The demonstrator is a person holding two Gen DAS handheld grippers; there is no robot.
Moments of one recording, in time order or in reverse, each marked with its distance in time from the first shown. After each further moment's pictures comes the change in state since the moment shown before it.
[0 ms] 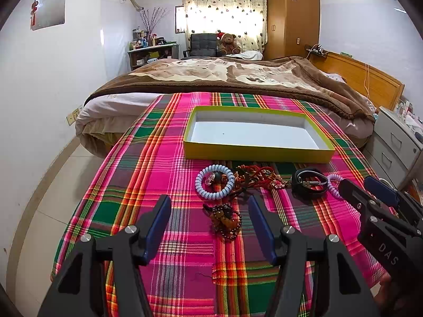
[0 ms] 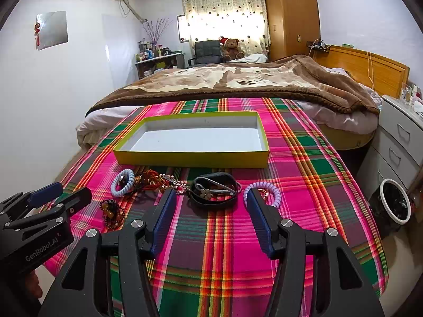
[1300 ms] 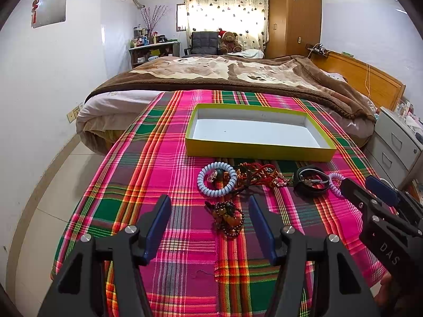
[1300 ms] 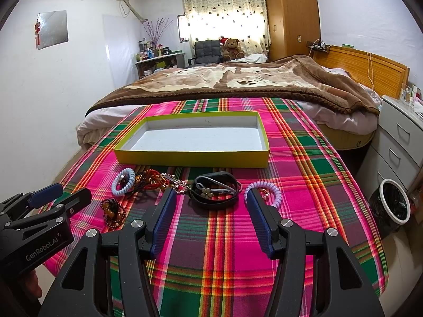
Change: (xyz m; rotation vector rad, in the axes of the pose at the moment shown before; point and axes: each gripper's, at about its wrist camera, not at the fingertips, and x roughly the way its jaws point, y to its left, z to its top) left arm 0.005 0.005 -0.003 -0.001 0.013 -0.001; right arm -0.002 0.002 0.000 -0.003 0.000 -0.004
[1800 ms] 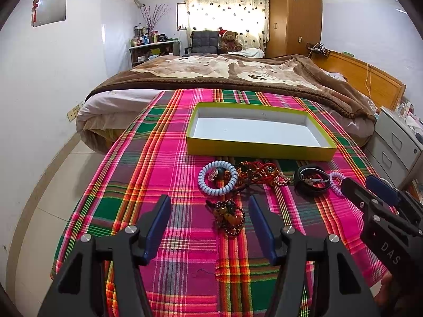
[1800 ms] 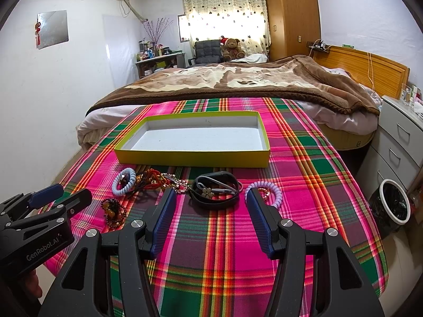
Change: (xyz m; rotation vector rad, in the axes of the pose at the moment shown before) left arm 0.000 -0.001 -0.001 0.000 0.003 0.001; right arm 0.000 0.000 0.000 0.001 0.001 -0.001
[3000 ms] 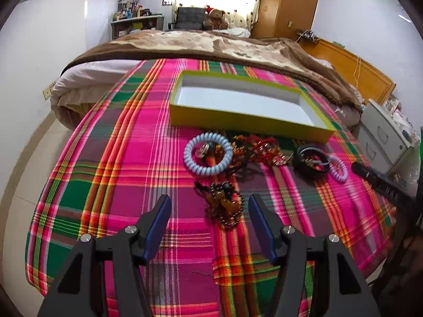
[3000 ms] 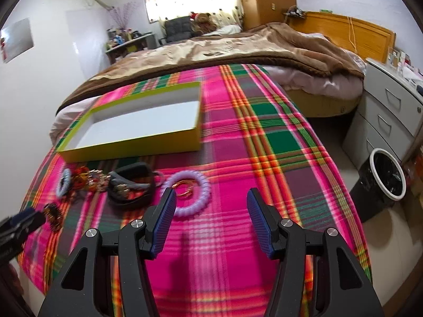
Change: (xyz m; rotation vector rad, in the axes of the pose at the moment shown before) left arm 0.039 0.013 -0.010 -0.025 0.148 -0.137; right arm 0.050 -0.091 0.002 0.118 0.151 -0.077
